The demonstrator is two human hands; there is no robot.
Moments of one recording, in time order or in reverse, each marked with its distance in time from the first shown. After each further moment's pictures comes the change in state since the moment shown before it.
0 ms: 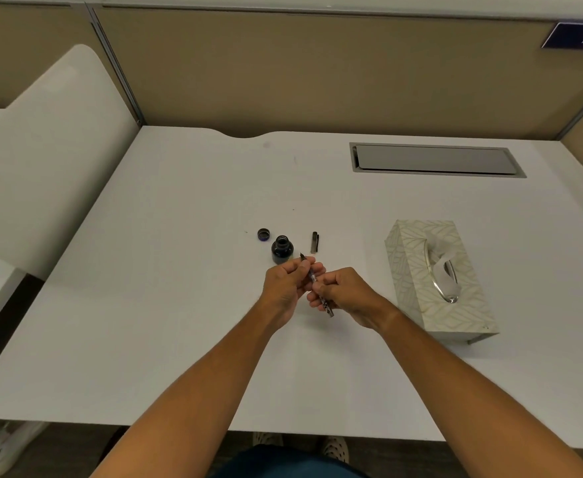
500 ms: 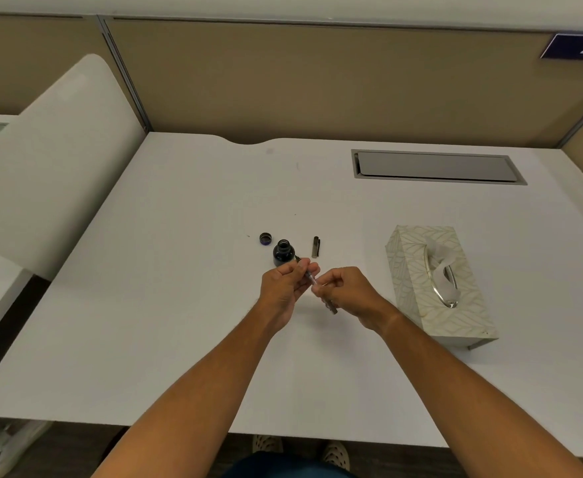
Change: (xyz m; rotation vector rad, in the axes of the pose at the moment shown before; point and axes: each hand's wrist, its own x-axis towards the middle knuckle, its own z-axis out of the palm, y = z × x) left_hand -0.006 0.005 0.003 -0.055 0.092 0.013; right_hand -0.008 -0.013 0.000 -0.082 0.110 -0.009
